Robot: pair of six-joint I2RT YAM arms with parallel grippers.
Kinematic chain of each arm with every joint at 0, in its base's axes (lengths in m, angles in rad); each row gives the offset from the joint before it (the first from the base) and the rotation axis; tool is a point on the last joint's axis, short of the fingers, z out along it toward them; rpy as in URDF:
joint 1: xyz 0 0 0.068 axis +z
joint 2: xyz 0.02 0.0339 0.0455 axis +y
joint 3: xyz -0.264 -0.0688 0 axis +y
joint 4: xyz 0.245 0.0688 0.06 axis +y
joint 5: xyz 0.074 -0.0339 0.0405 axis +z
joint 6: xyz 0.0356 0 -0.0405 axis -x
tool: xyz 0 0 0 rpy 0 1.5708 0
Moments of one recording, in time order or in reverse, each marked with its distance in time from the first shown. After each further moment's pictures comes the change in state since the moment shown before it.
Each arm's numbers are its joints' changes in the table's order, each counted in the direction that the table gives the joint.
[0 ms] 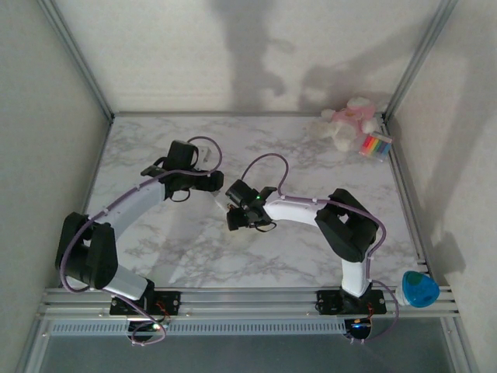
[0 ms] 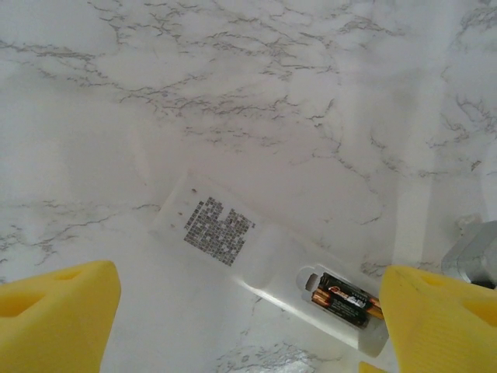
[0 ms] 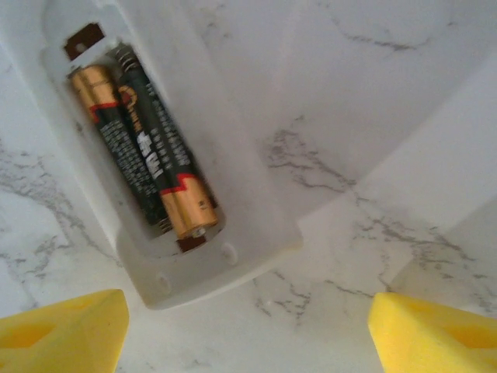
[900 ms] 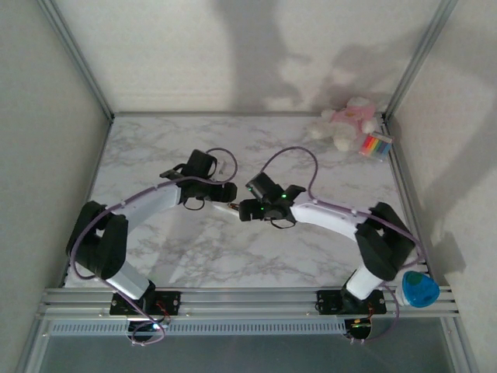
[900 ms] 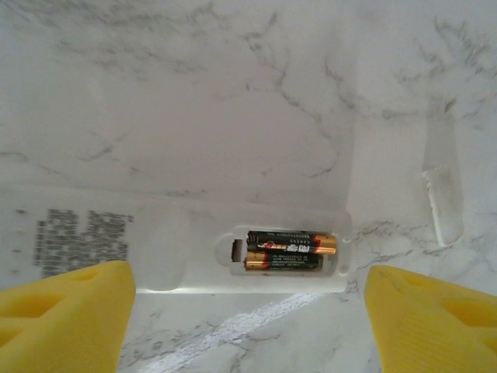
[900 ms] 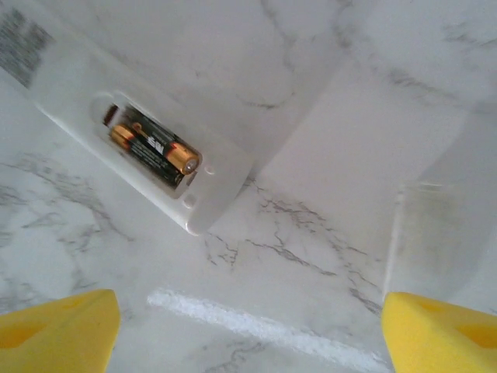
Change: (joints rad) left arm -0.130 0.104 0.011 -0.001 -0.027 0.112; right arm -0.078 -0.303 0.160 -0.028 -0.011 -0.006
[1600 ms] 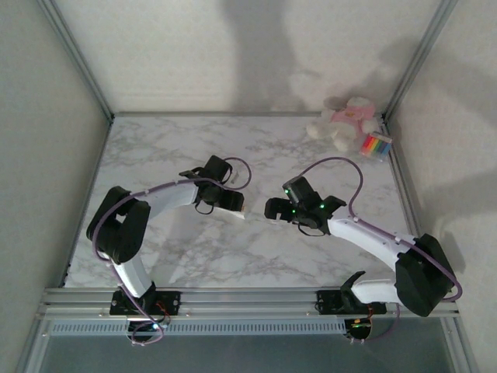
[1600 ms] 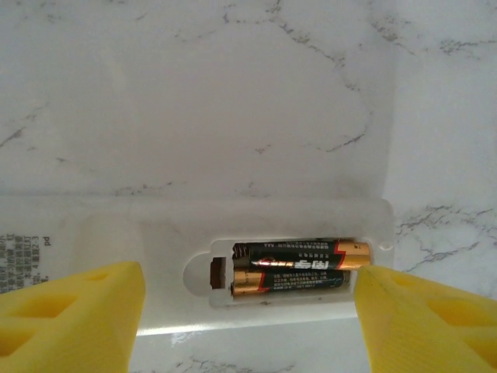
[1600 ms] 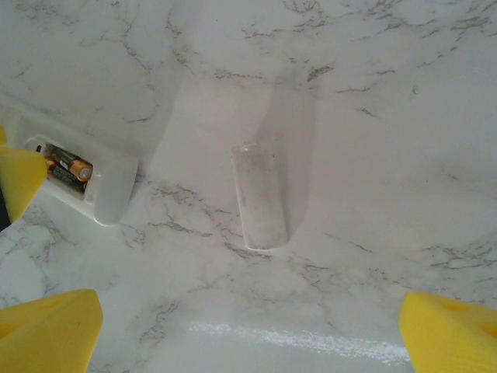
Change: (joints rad) left arm -0.071 0.156 -0.056 0.021 0.047 -0.050; right arm -0.156 -0.305 0.254 -0.016 0.037 -0.092
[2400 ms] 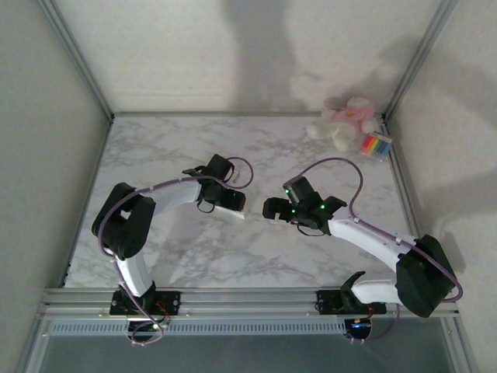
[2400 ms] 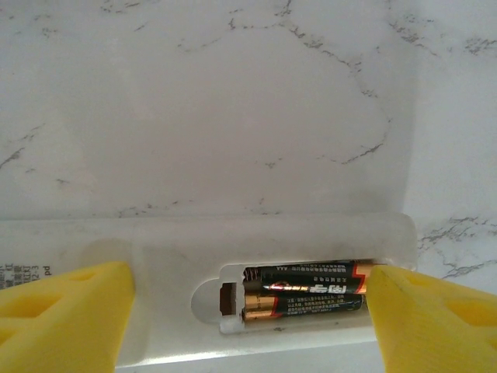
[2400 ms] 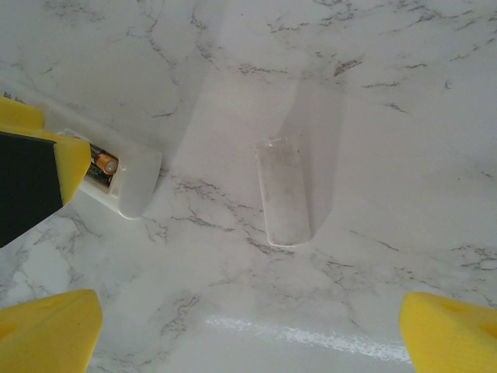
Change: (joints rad) left arm 0.000 0.048 -0.034 0.013 0.012 -0.030; right arm 0.000 -0.005 0.003 -0.024 0.040 -0.003
